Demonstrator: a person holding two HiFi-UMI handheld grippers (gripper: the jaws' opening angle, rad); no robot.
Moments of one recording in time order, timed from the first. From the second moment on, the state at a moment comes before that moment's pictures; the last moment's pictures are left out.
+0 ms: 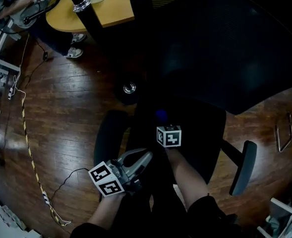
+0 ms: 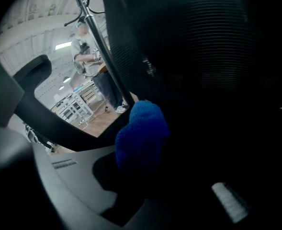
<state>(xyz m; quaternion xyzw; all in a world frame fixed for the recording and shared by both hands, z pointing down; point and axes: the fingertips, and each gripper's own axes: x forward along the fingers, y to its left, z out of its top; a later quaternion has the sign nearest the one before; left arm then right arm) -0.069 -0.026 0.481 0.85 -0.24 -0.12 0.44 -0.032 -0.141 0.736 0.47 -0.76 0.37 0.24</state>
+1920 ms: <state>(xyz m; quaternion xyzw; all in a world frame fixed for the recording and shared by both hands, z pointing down) -0.089 0.009 0.481 0.86 -0.26 -0.10 0.43 0.021 -0.040 0.757 0.49 -0.73 0.37 0.29</state>
